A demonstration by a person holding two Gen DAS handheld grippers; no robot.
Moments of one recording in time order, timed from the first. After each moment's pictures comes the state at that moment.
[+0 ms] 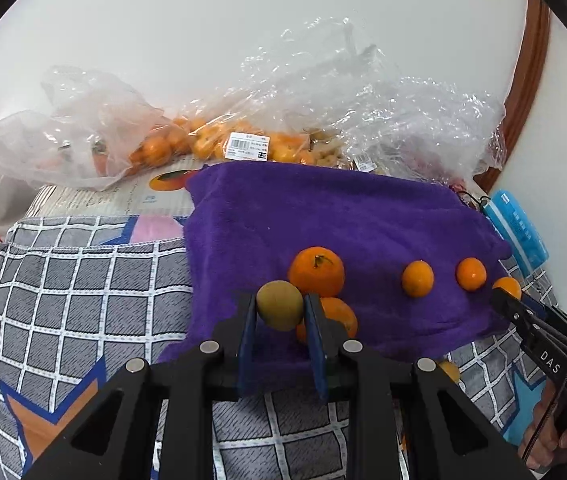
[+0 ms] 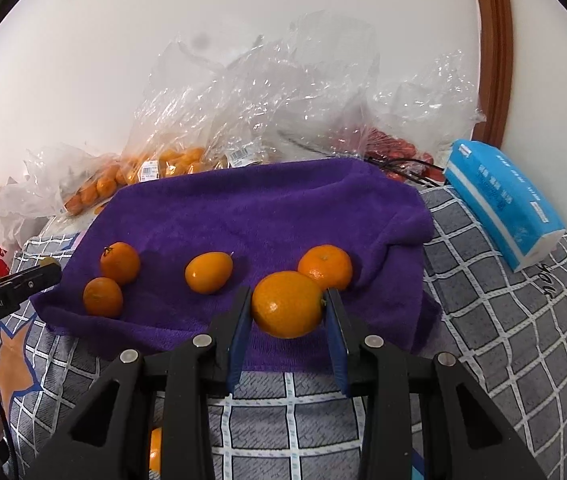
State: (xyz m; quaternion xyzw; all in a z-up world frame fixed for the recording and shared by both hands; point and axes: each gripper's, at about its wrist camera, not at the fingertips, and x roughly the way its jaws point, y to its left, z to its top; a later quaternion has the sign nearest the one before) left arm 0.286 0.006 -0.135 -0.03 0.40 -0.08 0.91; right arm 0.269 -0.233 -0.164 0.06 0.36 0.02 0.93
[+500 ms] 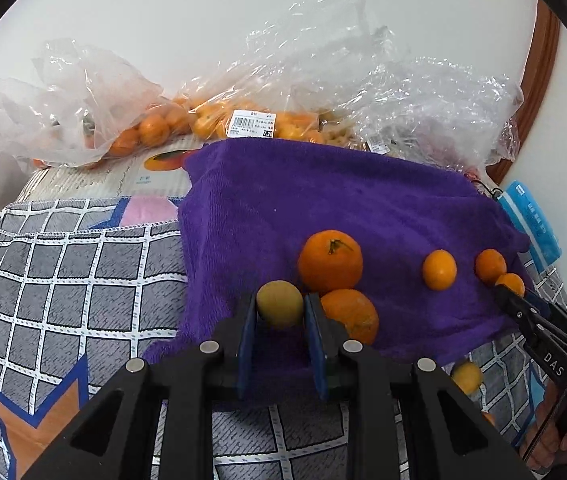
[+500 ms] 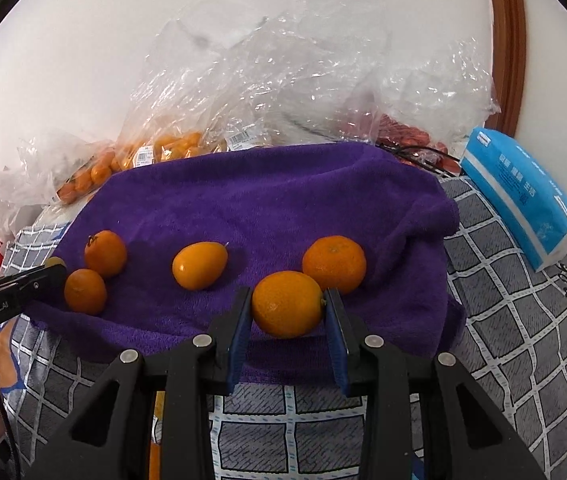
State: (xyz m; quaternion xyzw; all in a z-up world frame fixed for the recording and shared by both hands) left arm 0.299 0.005 -0.159 -0.04 0.42 -0.07 0.90; right arm 0.283 -0.228 -0.182 0.05 0.36 0.03 0.93
